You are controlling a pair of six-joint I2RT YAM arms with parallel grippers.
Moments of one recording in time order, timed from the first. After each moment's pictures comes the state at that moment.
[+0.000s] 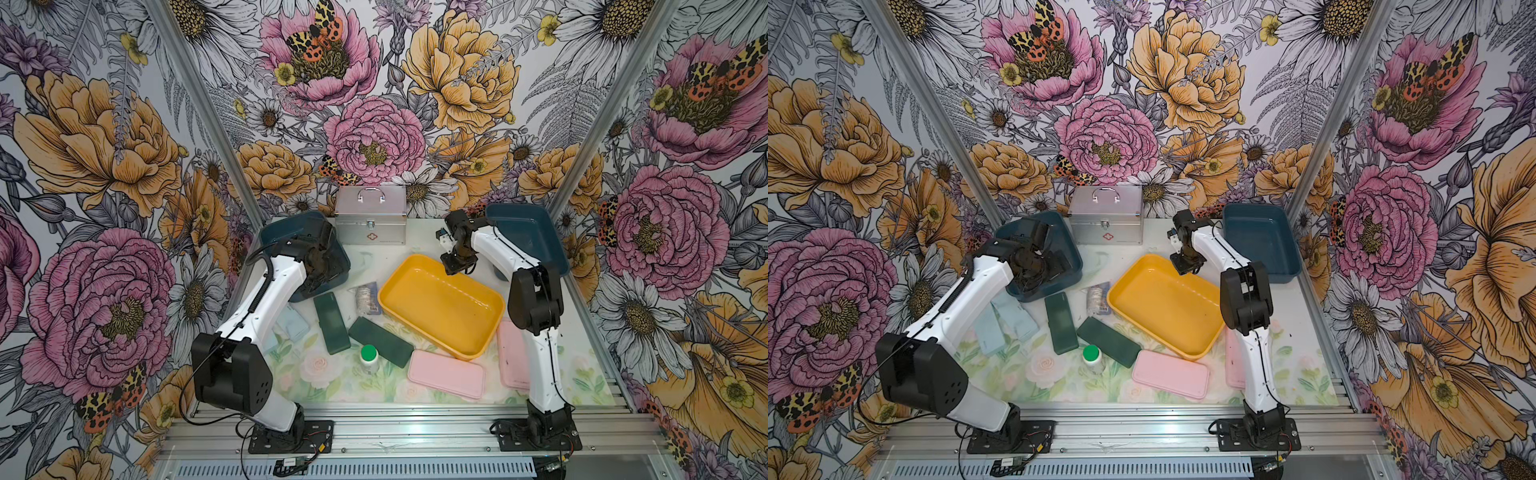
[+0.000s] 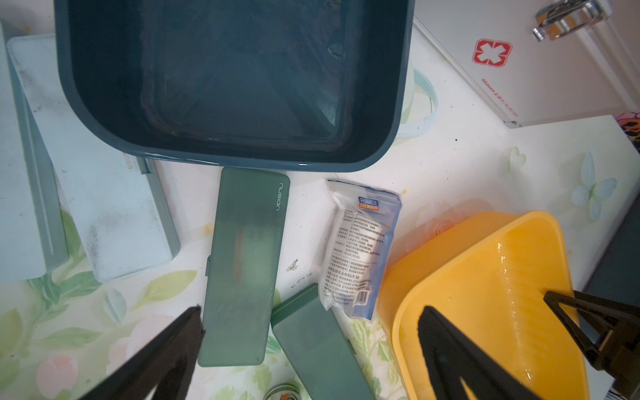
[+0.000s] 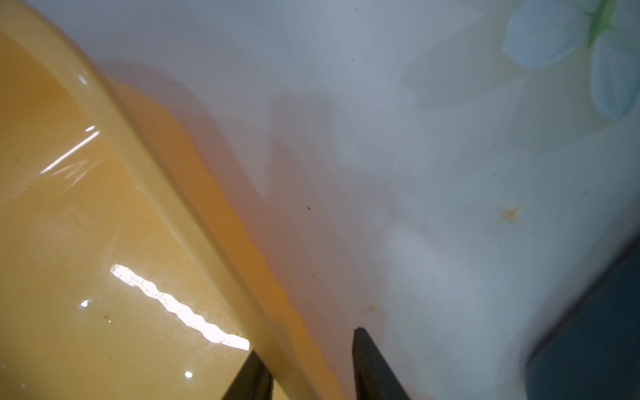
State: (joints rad) left arm -0.23 1.53 1.42 -1.07 -0.08 -0.81; right arm 0.31 2.26 2.00 -1.10 -0.02 -0.16
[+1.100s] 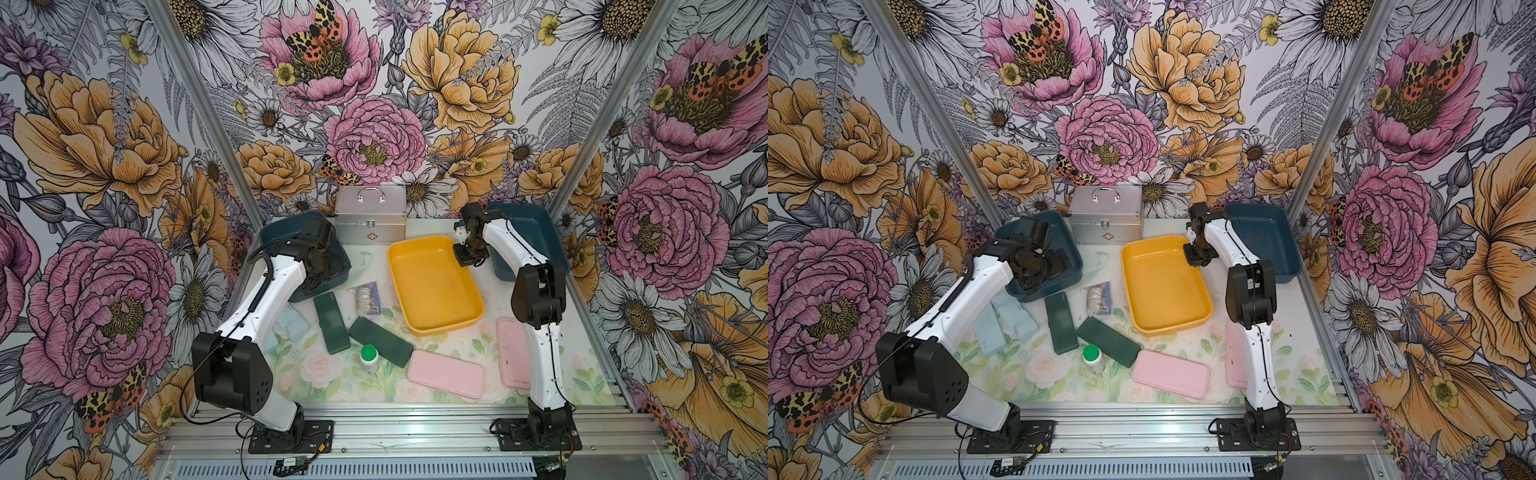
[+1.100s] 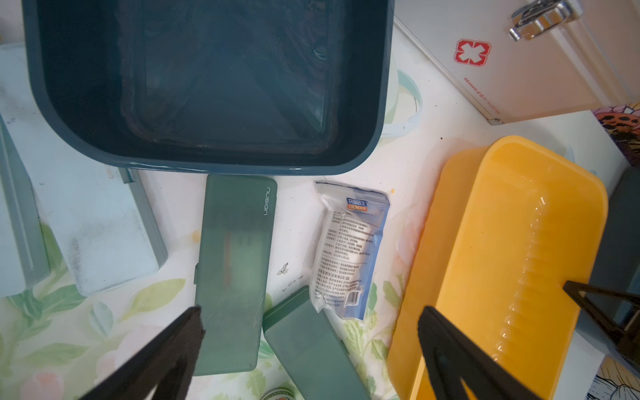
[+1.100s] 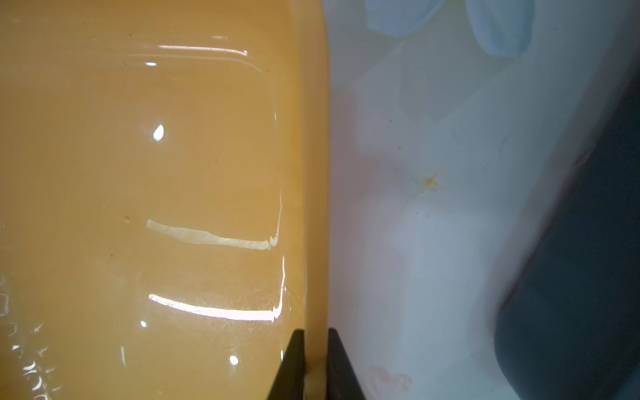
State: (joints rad) left arm -0.22 1.54 1.42 -1.04 -0.05 -0.79; right arm 0.19 2.32 2.14 -1.20 -0.05 -0.01
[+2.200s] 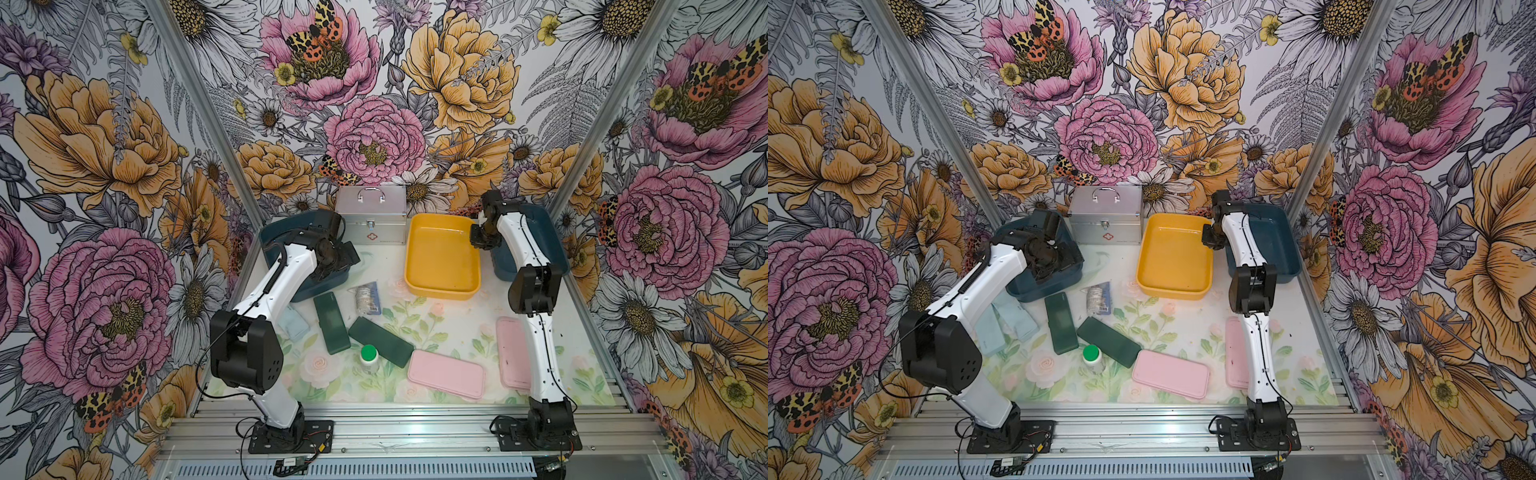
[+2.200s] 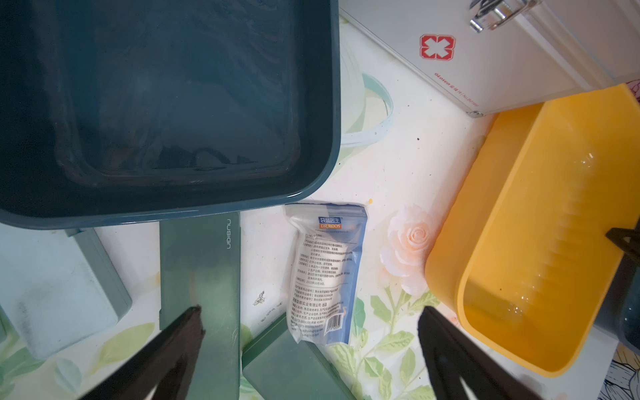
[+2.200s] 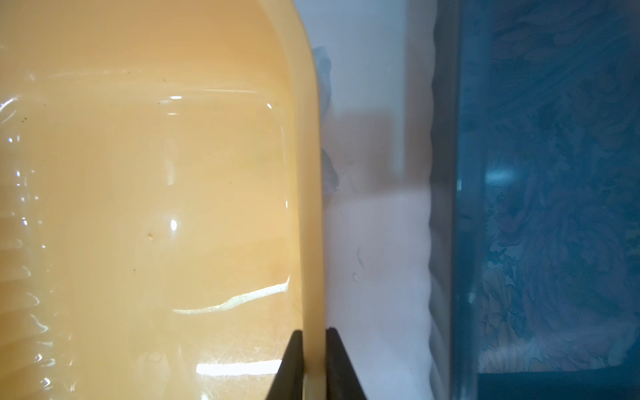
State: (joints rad) left arm -0.25 1.68 1.54 -1.00 -0.03 -0.71; right arm 0.06 2.63 2.66 -1.27 -0.06 0.23
